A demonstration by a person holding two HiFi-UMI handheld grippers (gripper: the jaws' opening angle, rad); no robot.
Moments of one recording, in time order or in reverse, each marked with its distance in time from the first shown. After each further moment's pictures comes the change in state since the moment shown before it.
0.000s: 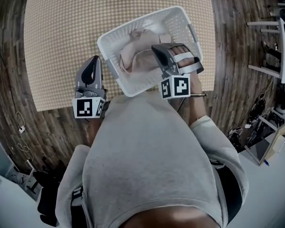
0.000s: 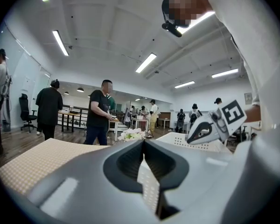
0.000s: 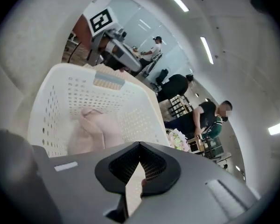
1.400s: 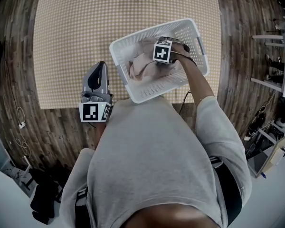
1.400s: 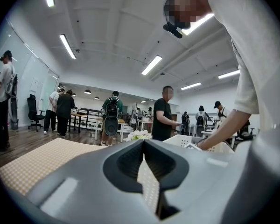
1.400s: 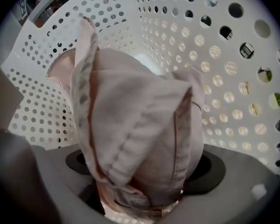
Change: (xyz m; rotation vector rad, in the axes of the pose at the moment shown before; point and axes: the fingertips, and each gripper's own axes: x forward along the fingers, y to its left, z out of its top) left arm -0.010 0.019 0.000 -0.031 -0.025 0.078; right arm 0.149 0.144 -0.105 0.164 0.392 0.920
